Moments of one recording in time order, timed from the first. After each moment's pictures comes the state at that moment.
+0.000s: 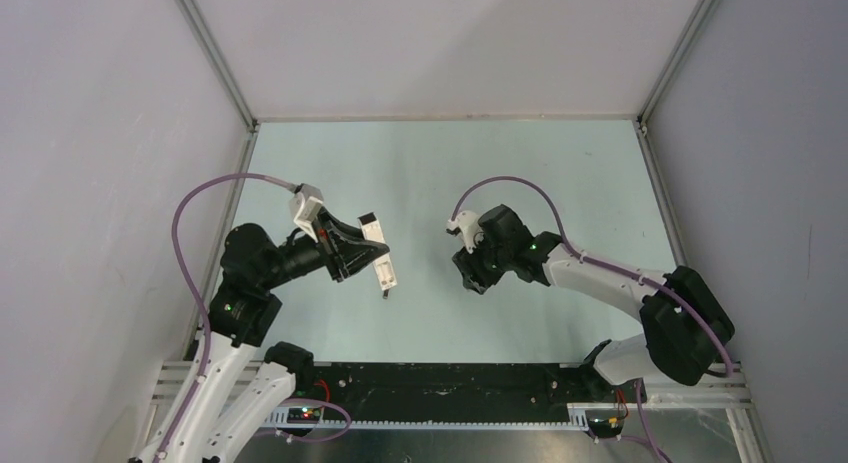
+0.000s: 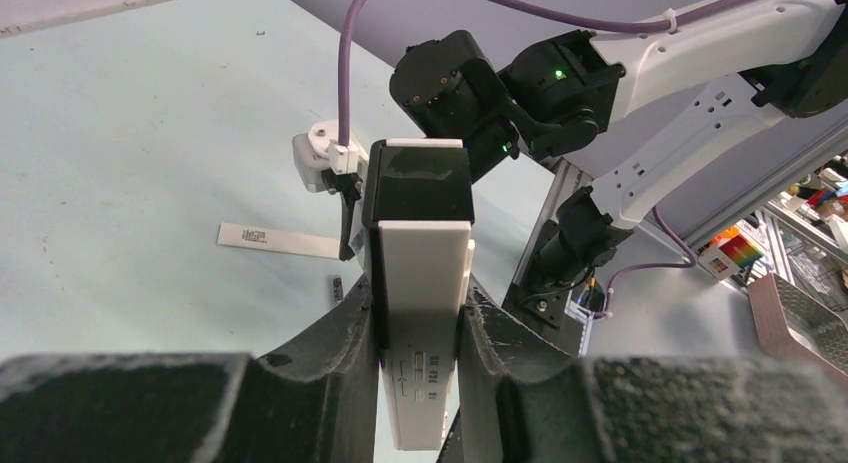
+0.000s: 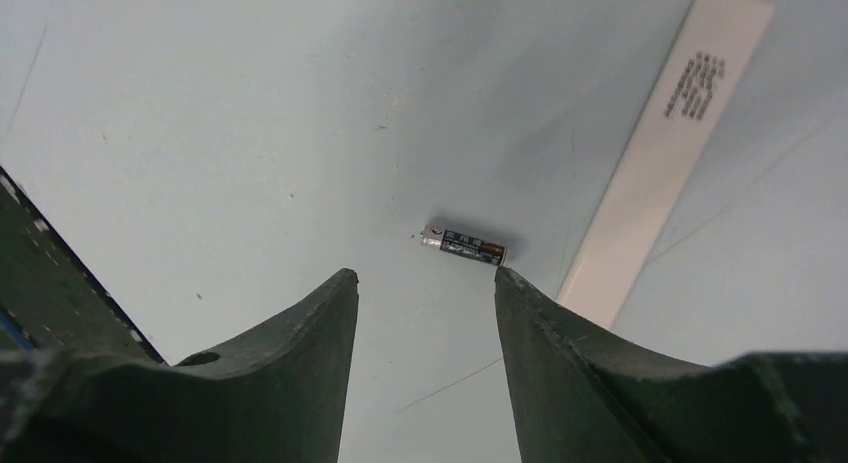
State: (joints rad) left arm -0.34 0.59 0.74 -0.15 0.77 -0.40; right arm 0.76 1.40 0.84 -0.33 -0.18 -0.03
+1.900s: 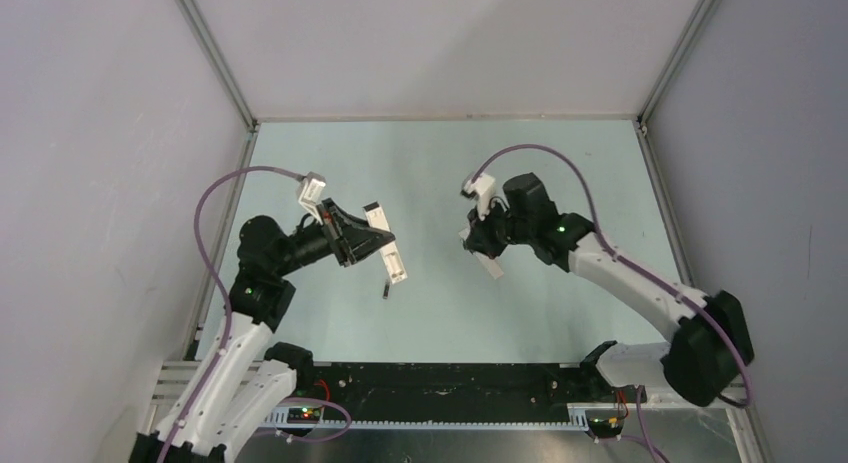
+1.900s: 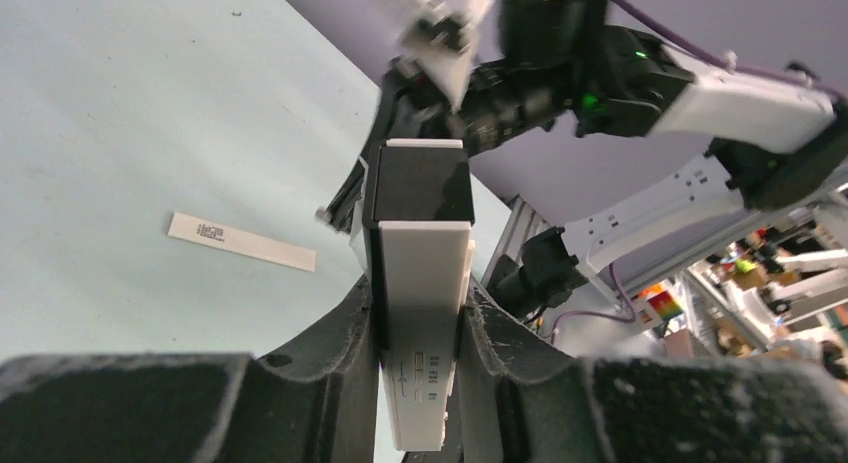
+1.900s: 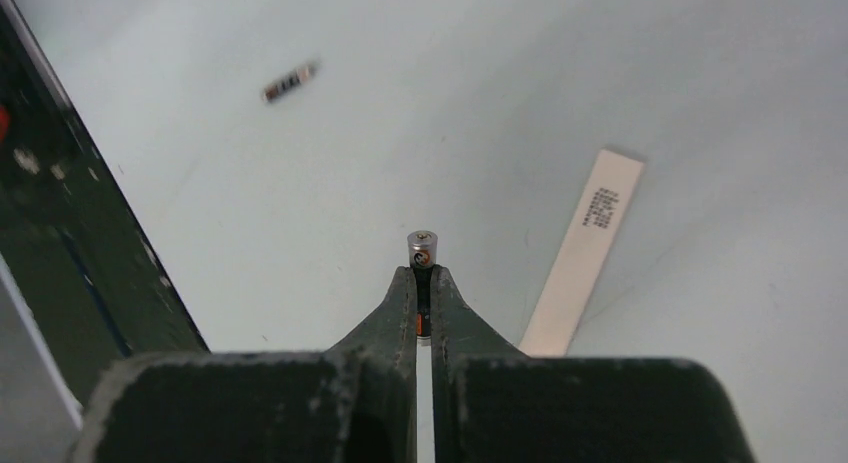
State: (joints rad) left arm -0.28 0.67 0.64 0.09 0.82 -0.62; right arm 0.64 1.34 0.98 -0.36 -0.39 -0.15
